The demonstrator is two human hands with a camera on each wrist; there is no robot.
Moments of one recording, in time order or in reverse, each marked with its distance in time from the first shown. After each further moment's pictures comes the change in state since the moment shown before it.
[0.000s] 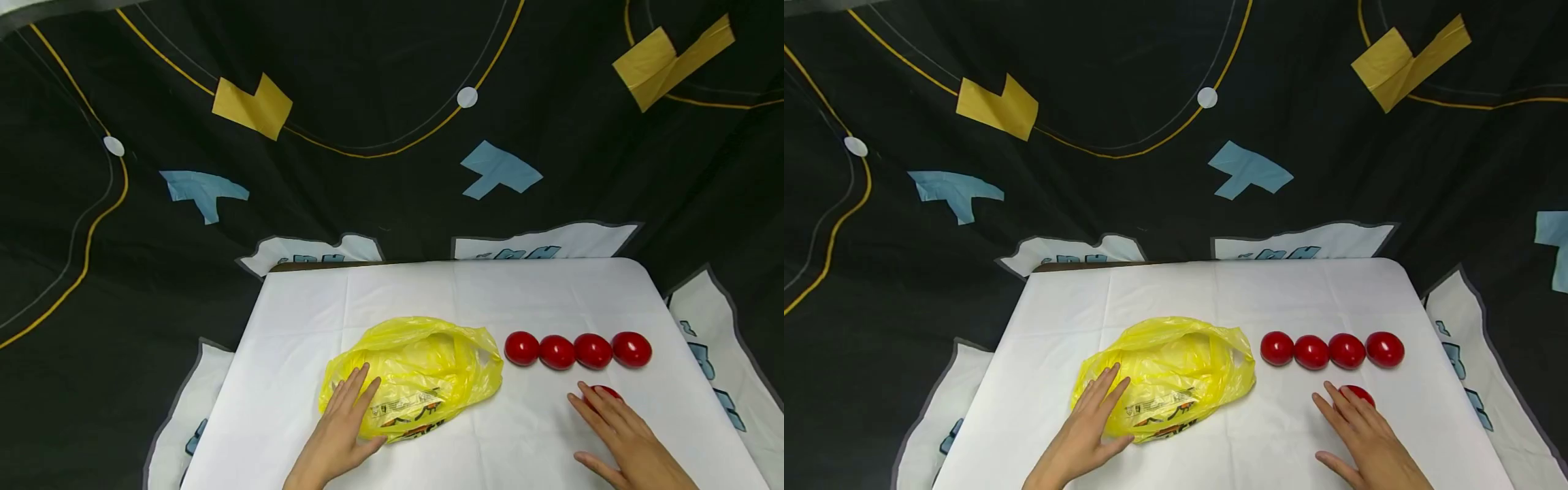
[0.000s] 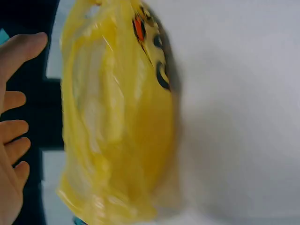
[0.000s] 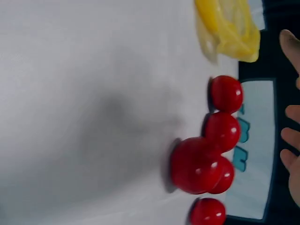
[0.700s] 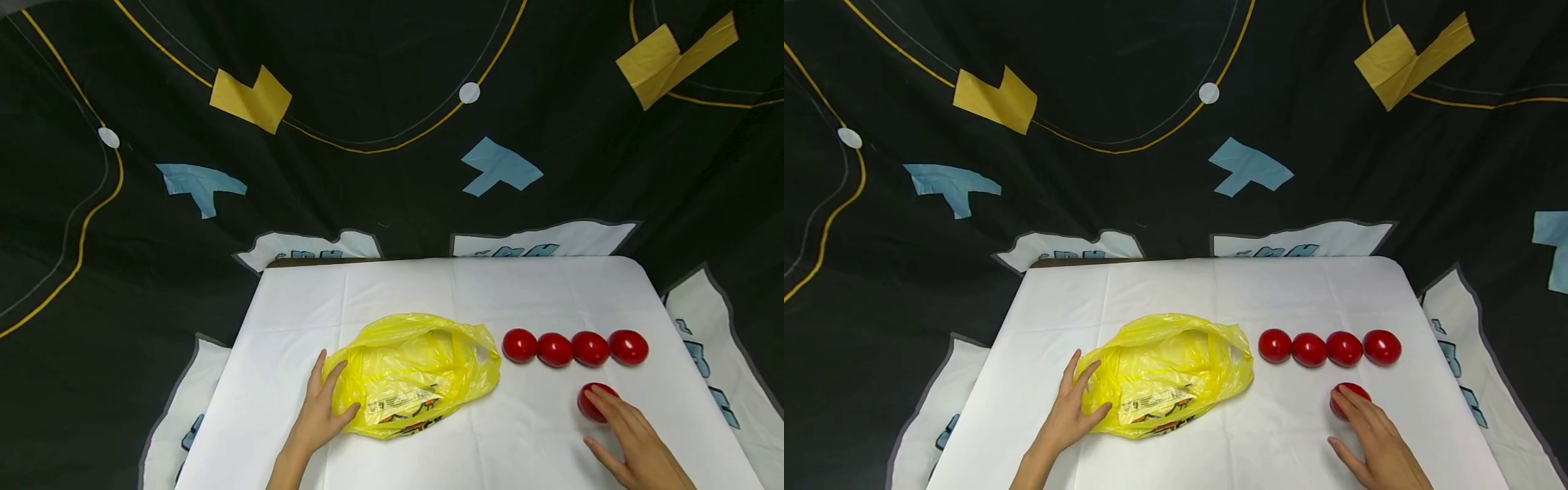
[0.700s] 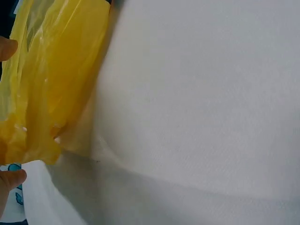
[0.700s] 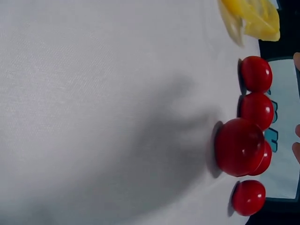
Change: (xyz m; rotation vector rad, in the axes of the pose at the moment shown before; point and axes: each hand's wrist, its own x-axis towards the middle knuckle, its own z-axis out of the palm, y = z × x) left_hand -0.012 -0.065 0.039 -0.184 0.153 -0.234; right_hand -0.007 0.017 0.017 0.107 0.079 0.112
